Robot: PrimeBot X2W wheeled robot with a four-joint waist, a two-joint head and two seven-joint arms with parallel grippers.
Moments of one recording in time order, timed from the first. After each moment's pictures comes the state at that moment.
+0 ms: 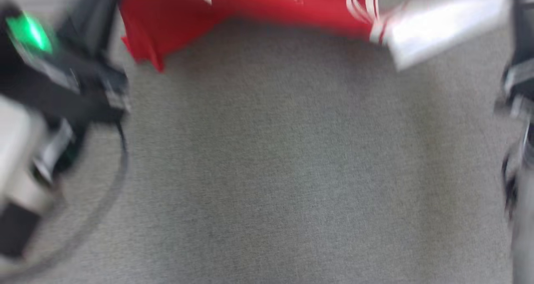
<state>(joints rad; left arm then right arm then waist) -1.02 0.65 -0.67 0.12 -0.91 -0.13 -0.26 -0.74 -0.26 -0.19 0.23 0.87 0.13 0.28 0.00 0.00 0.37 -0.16</state>
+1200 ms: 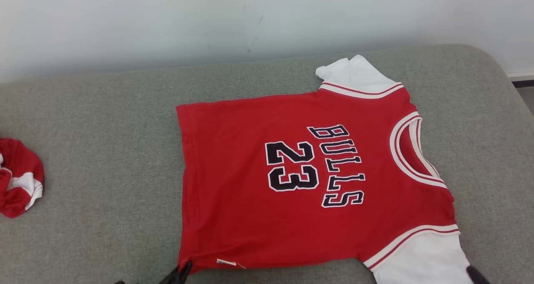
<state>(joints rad) -0.07 0.54 -0.62 0.16 -0.60 -0.13 -0.26 0.32 -0.05 -0.39 -0.20 1.07 0.13 0.61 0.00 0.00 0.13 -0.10</state>
